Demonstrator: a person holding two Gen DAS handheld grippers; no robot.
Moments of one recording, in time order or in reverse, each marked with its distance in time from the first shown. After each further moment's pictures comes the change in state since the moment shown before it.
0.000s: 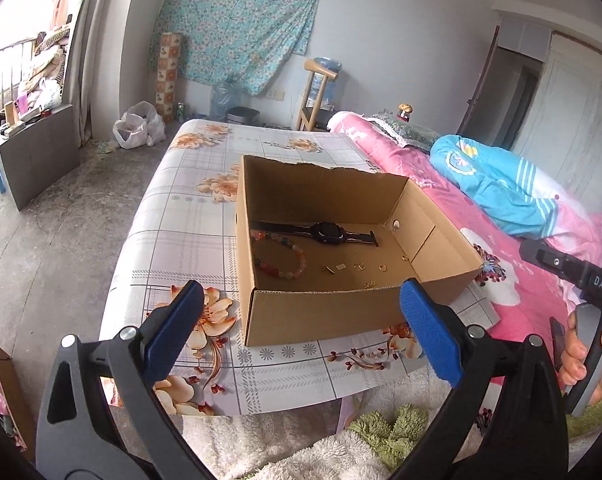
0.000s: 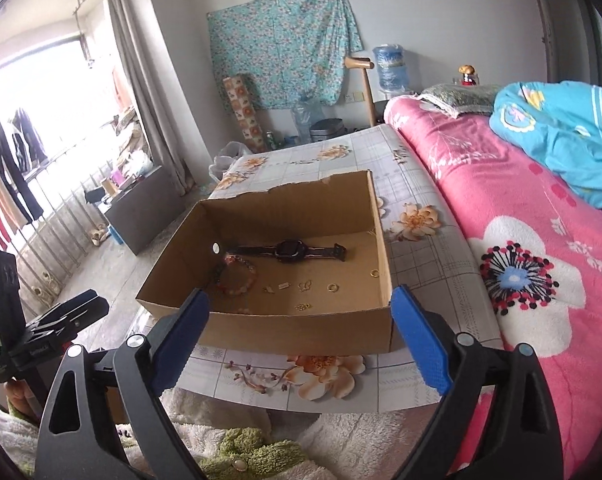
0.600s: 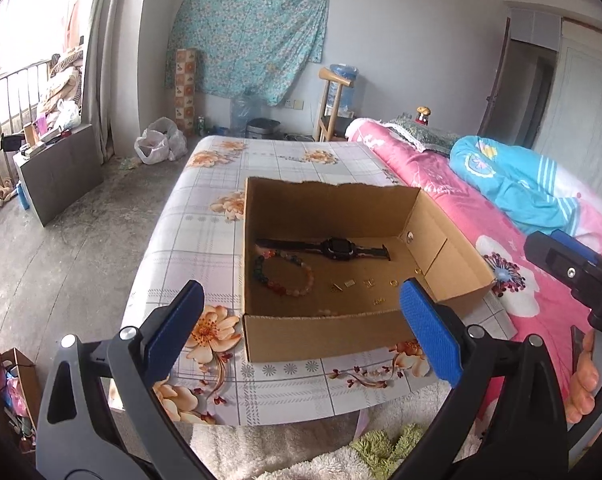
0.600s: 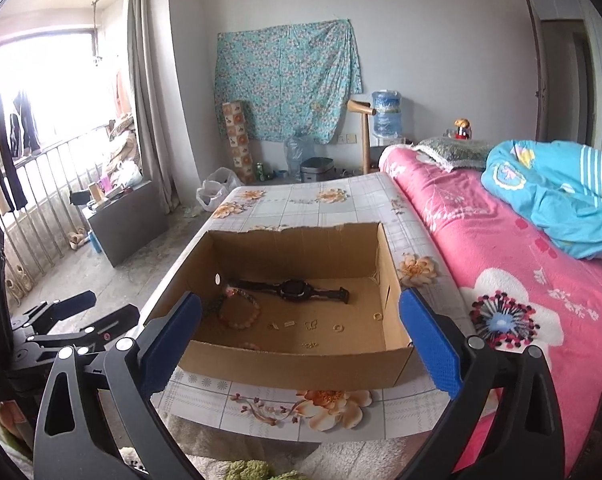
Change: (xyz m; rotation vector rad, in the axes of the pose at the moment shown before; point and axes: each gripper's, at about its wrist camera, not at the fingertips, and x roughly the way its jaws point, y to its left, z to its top) left arm 0.005 -0.031 0.012 0.035 0.001 0.112; right arm -0.012 0.056 0.008 -0.072 -0.108 -0.102
